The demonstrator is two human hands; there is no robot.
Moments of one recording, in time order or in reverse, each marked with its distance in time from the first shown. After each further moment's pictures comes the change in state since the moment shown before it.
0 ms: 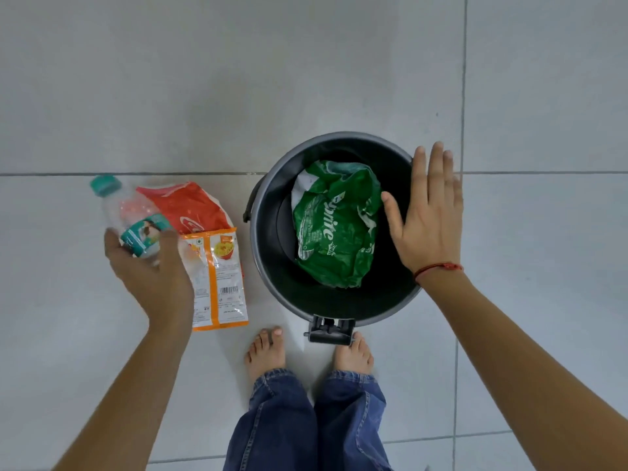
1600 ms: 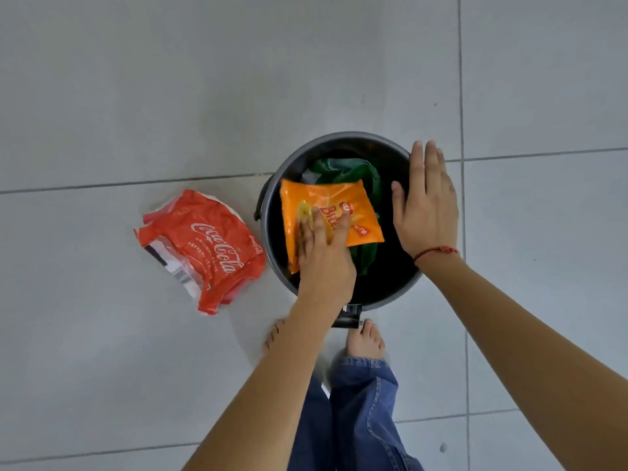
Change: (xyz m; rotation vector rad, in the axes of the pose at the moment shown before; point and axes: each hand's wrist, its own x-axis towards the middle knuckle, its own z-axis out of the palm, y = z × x) left_hand -0.114 0.023 0.085 0.889 -0.999 0.377; right_hand 0.003 -0.001 -0.003 0.068 -0.029 0.058
